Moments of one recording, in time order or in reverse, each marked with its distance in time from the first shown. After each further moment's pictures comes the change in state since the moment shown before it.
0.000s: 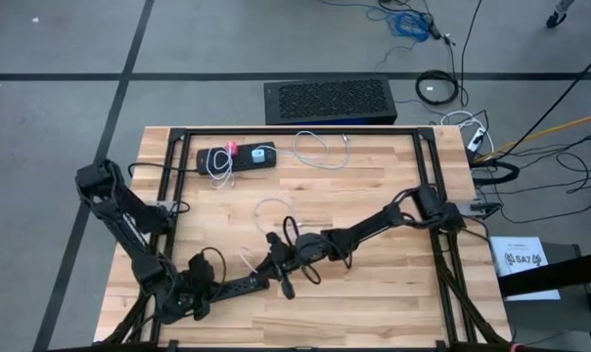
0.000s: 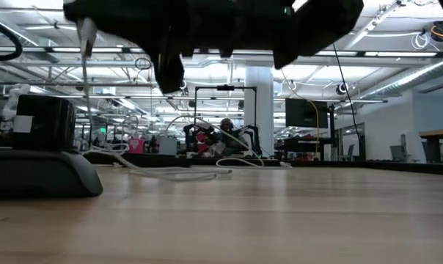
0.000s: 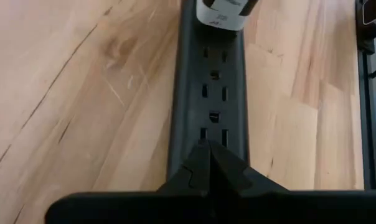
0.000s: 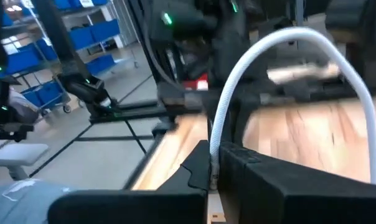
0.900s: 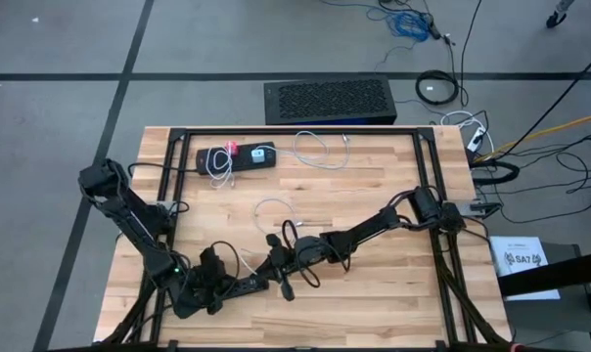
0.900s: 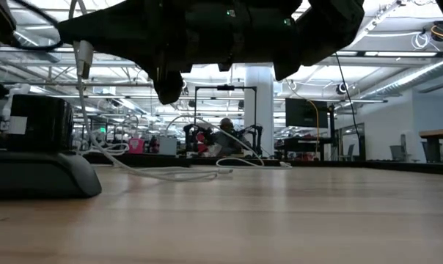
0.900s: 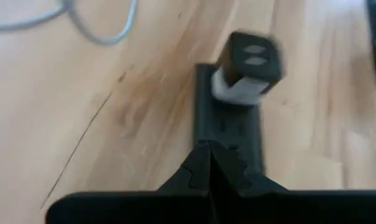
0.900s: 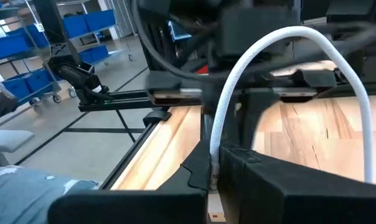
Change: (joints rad) left arm 0.113 0.009 0.002 0.080 -0.068 0.170; right arm 0.005 0.052 0.001 0.021 0.023 -0.047
